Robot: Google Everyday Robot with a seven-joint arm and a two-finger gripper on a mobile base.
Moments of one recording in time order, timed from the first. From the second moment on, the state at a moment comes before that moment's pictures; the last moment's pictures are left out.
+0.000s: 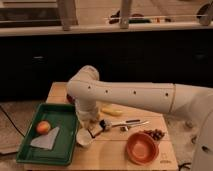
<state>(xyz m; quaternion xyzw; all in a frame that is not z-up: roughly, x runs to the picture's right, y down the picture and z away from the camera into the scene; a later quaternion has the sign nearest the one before) -0.078 0.175 0.664 -0.17 -0.35 -0.81 0.42</state>
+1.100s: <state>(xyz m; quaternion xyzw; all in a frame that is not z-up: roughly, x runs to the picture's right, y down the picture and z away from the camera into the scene) -0.115 0.218 0.677 -0.20 -0.40 -0.82 0.36</state>
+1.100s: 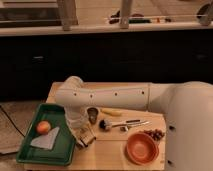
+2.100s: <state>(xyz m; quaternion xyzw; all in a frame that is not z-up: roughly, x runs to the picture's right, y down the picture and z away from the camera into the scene) -0.109 0.219 0.681 -0.21 -0.41 -0.81 0.36</state>
